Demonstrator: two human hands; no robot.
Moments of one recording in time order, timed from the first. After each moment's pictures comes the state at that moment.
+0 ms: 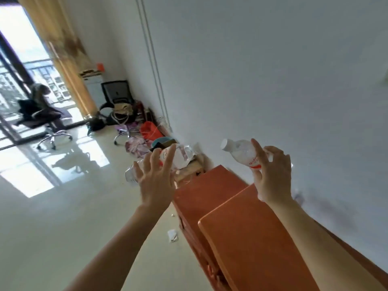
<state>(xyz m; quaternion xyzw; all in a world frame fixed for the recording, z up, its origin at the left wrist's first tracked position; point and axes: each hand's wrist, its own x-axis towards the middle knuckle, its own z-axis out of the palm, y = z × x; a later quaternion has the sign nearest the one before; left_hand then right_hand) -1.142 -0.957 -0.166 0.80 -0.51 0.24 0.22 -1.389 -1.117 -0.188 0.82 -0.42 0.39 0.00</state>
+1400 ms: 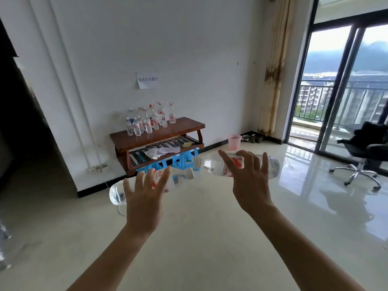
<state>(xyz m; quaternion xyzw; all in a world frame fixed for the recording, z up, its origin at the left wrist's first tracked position) -0.478 -0.229 -0.115 0.92 0.20 0.32 -0.09 -0.314 -0.450 -0.094 0.83 0.33 0.42 -0.15</state>
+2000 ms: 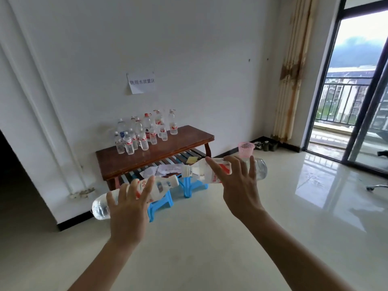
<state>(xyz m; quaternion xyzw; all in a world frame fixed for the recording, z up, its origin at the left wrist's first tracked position) -0.138 0.095 -0.131 0.92 0.23 0.31 -0.10 0.045 -0.129 -0.107 0.81 0.37 0.42 -0.16</state>
